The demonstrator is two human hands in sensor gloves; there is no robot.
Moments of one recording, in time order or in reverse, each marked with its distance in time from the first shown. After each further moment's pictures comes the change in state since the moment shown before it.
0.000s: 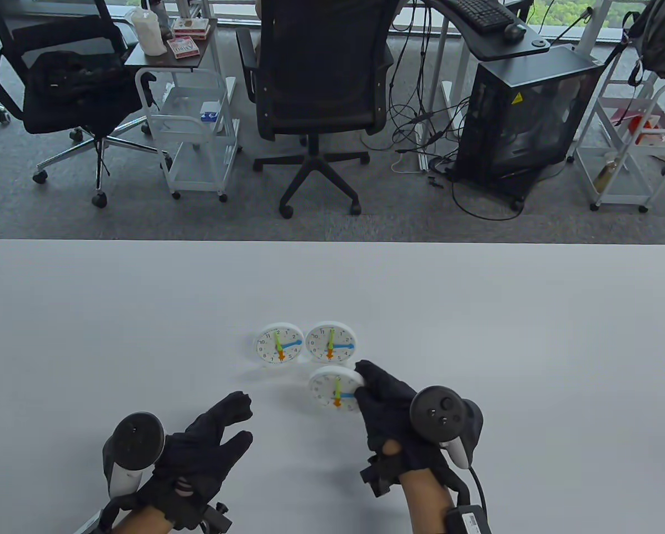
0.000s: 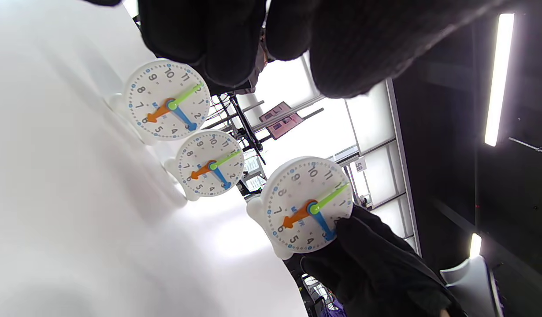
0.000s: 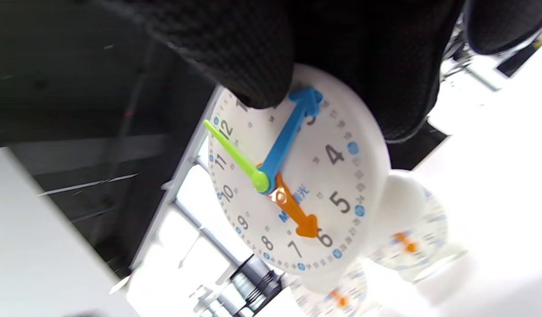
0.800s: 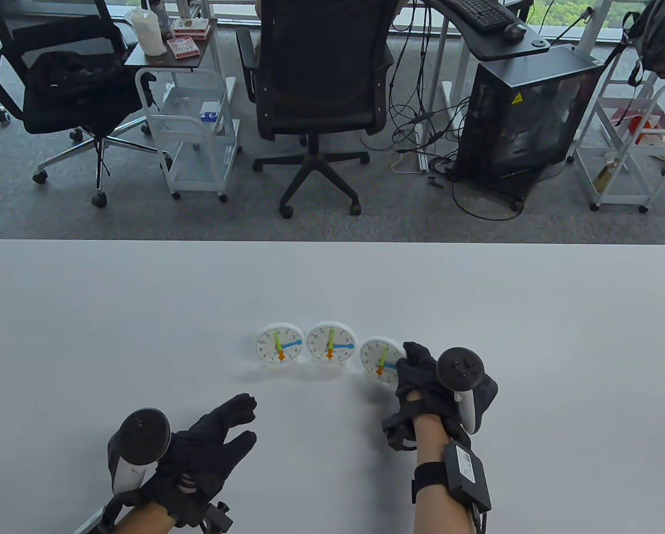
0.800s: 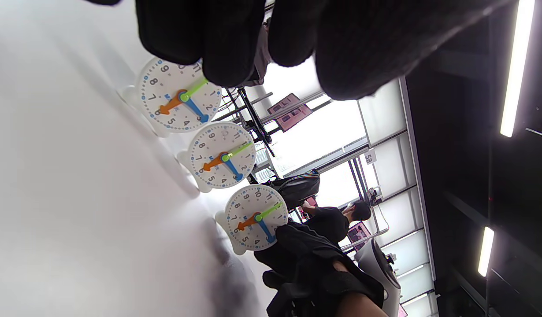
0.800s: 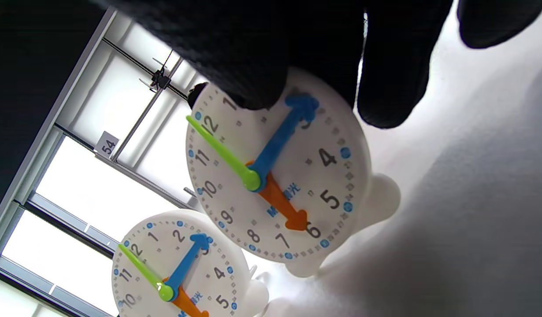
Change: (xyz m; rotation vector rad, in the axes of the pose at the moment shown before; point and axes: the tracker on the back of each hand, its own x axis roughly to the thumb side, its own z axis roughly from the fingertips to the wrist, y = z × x) left_hand -0.002 -0.002 -0.004 -0.025 0.031 -0.007; right_hand -0.095 0.011 -0.047 -0.071 0.402 0.032
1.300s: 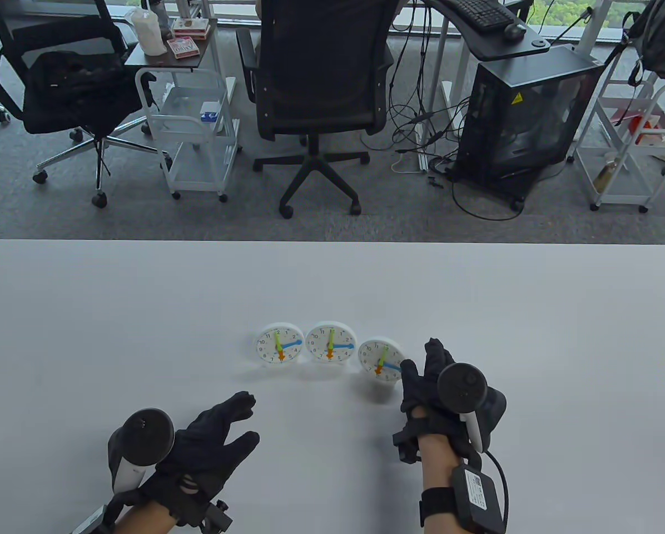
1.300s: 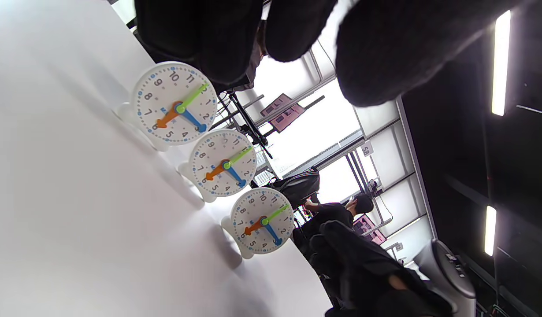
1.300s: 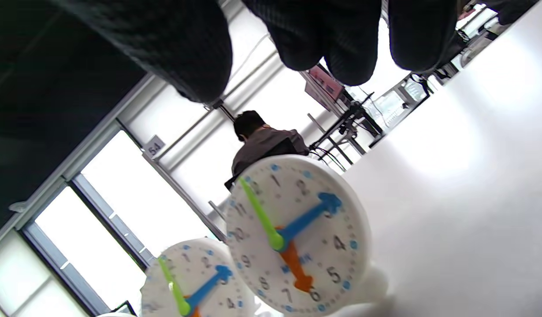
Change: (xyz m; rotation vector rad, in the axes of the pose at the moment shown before) left_hand 0.007 0.002 -0.001 0.011 -0.048 -0.113; right_hand 0.031 -0.032 0.048 -0.142 -0.212 0.168
